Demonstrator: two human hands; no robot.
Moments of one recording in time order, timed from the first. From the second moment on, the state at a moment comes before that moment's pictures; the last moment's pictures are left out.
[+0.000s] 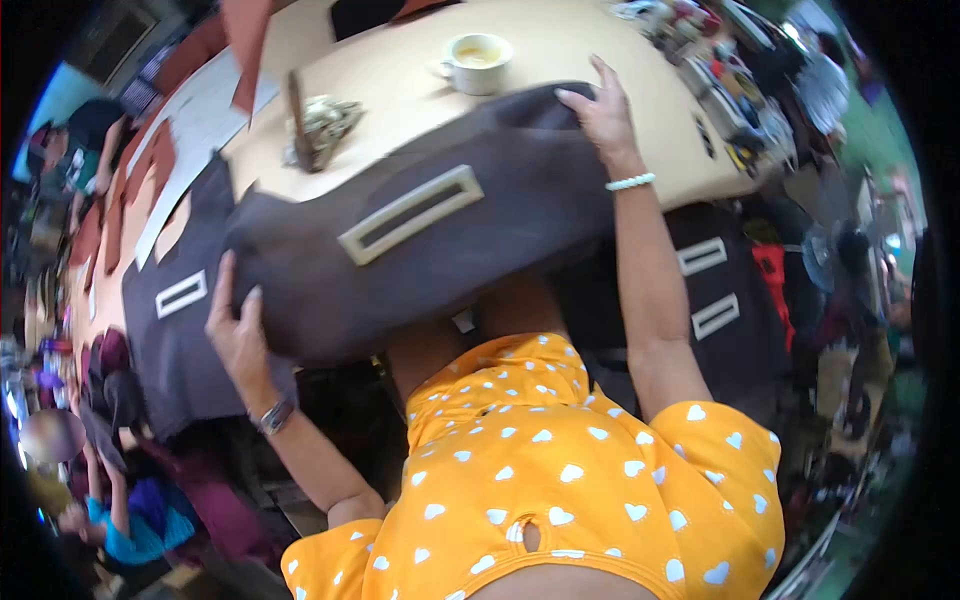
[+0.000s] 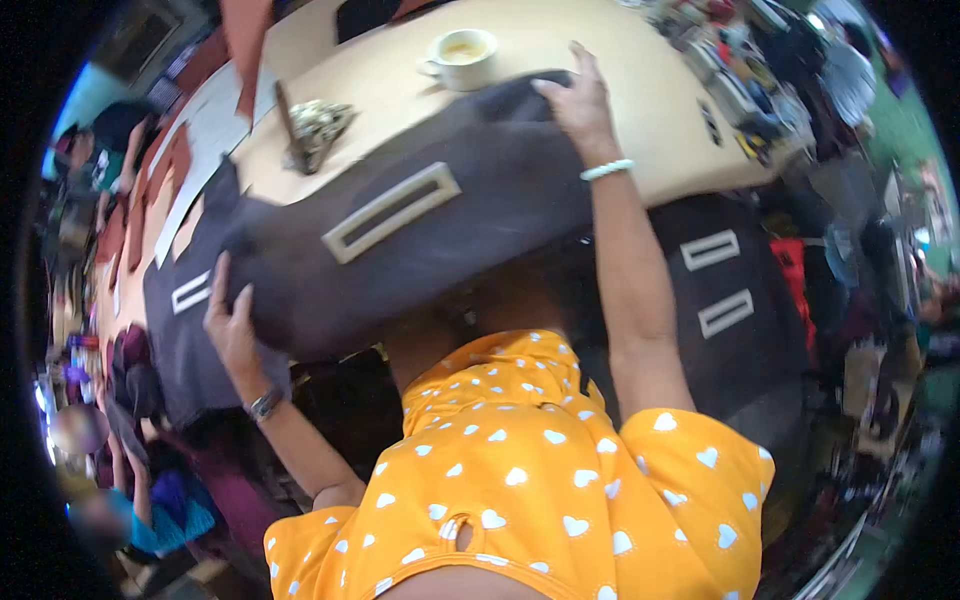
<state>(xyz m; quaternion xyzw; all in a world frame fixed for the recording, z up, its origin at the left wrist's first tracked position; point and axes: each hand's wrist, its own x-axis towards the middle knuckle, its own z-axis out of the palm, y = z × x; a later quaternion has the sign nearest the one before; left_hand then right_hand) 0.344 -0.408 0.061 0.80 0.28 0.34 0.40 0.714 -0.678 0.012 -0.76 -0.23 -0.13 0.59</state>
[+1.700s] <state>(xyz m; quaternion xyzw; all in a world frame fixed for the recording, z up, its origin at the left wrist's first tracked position) 0.432 -0.811 -0.126 0.77 -0.21 -0.41 0.44 0.633 -1.200 -0.130 -0.95 0.23 -0.16 -0.12</state>
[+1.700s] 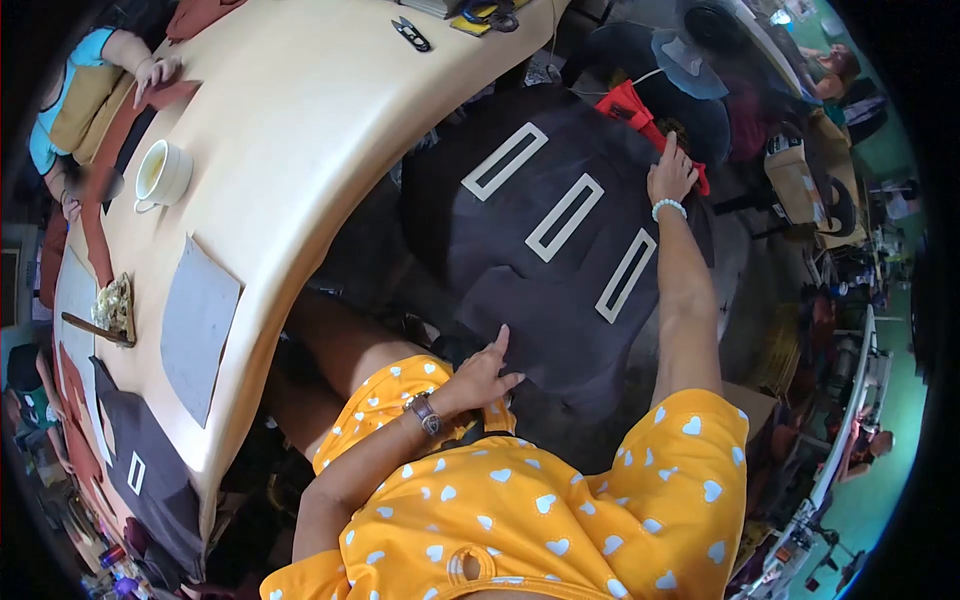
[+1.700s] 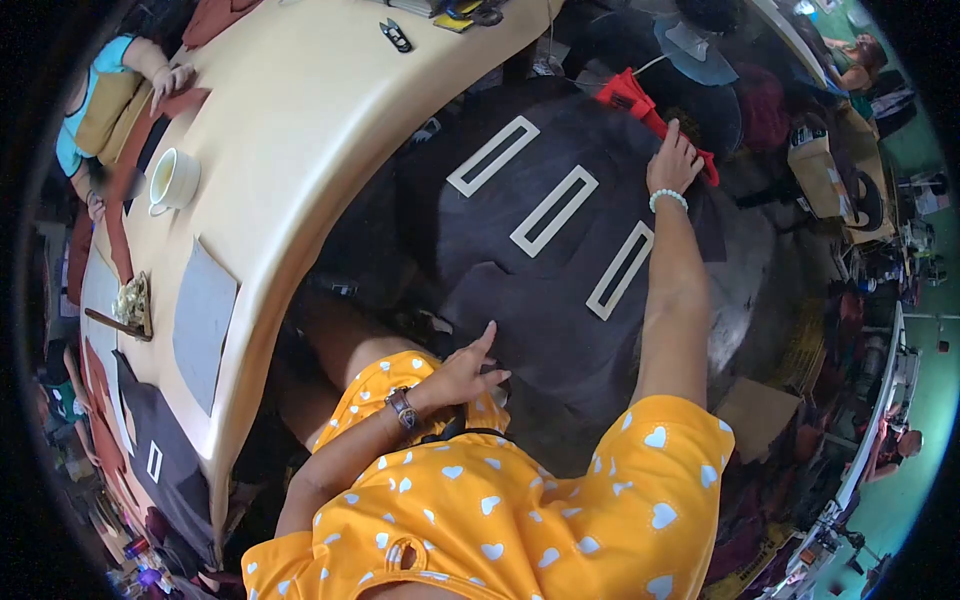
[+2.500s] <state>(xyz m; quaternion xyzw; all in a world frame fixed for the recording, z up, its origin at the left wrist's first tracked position) 0.365 -0.519 0.014 0.83 0.32 0.38 0.27 0.540 -0.629 -0.021 -0.73 -0.47 -0.19 0.45</state>
